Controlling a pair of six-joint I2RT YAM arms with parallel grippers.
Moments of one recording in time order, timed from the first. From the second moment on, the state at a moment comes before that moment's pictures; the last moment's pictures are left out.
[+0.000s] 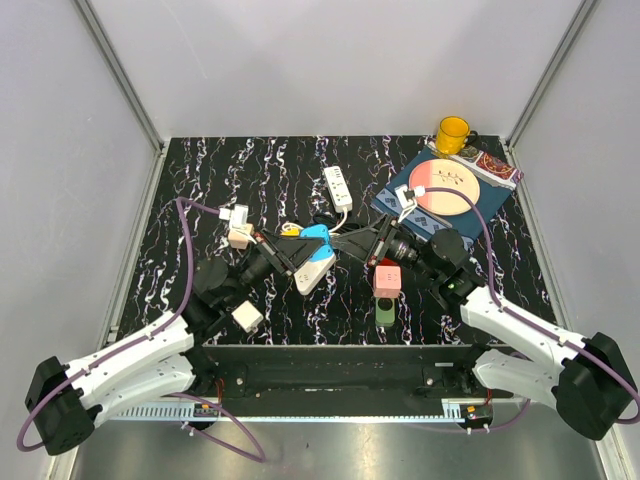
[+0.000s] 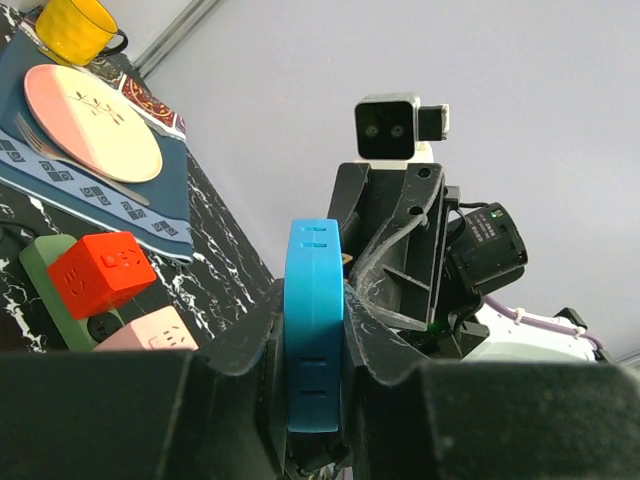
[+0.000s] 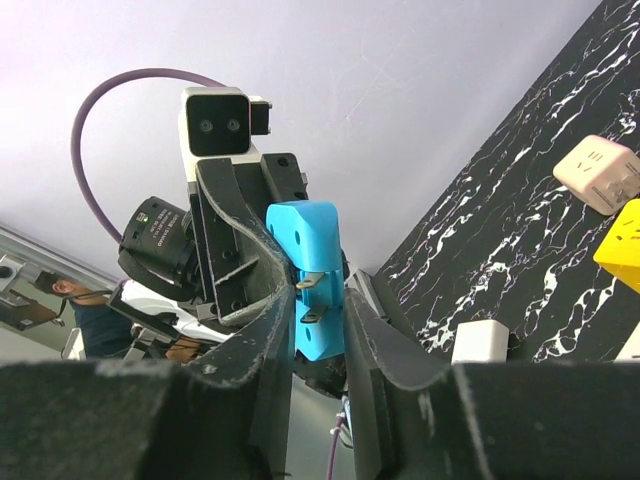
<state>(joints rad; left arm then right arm) -0.84 0.81 0.50 0.53 0.02 -0.94 0.68 1.04 0.60 0.67 -0.43 1.02</state>
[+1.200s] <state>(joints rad) -0.78 0.84 0.41 0.80 0.13 -1.06 0.66 1.10 0.57 0.87 -0.49 1.18</state>
